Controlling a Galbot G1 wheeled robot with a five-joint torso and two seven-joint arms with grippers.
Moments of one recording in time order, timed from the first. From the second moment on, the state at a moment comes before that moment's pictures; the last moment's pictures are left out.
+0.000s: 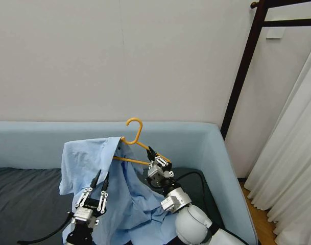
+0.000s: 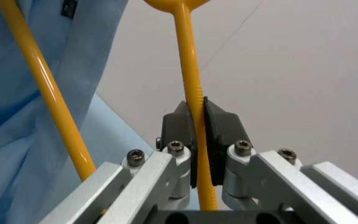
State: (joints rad) left arm 1.69 -1.16 -0.63 -2.10 -0.04 -0.67 -0.06; right arm -0.77 1.16 -0.28 1.81 -0.34 -0.10 0.33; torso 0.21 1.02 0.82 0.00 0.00
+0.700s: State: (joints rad) left arm 1.51 -0.49 -0.81 -1.92 -0.86 -0.48 0.44; right arm -0.80 1.16 -0.25 1.81 -0.44 -0.02 0.31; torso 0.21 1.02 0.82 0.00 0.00
